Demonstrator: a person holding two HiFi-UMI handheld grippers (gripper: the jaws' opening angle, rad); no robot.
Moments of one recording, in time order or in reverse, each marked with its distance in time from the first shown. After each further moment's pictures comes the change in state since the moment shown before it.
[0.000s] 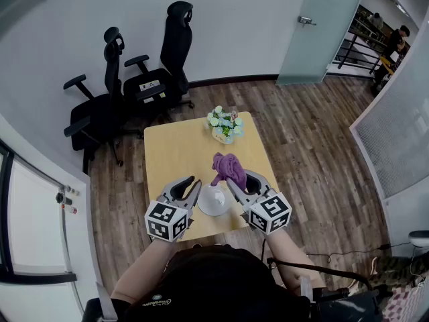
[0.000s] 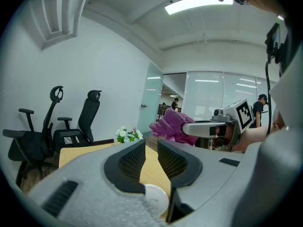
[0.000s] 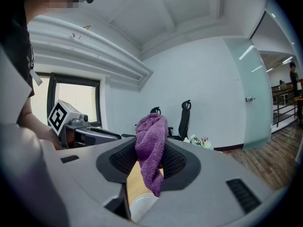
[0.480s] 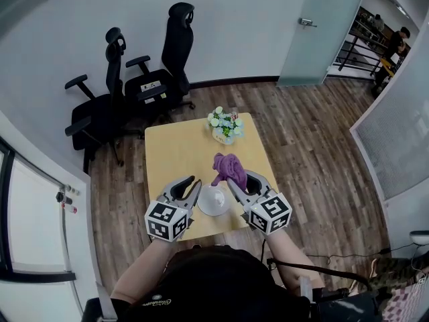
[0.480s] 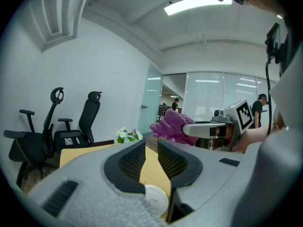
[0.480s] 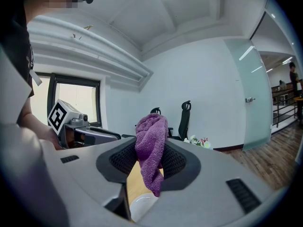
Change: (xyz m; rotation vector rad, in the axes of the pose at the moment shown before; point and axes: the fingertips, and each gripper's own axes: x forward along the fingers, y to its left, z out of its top) left arm -0.001 -0.004 0.002 0.007 -0.007 0.006; right arm -0.005 -0.001 0.001 -0.003 -0.006 0.000
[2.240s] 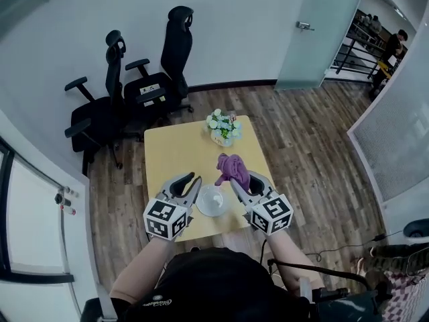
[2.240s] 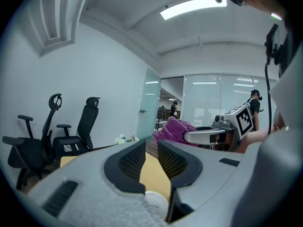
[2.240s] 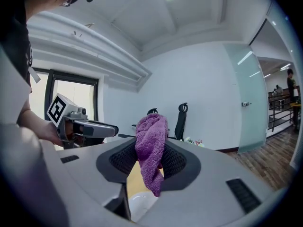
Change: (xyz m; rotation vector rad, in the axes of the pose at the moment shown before) left arm -0.009 0.003 0.021 0.026 -0.049 -0.016; right arm -0.006 0.001 0.003 -0.025 0.003 -0.048
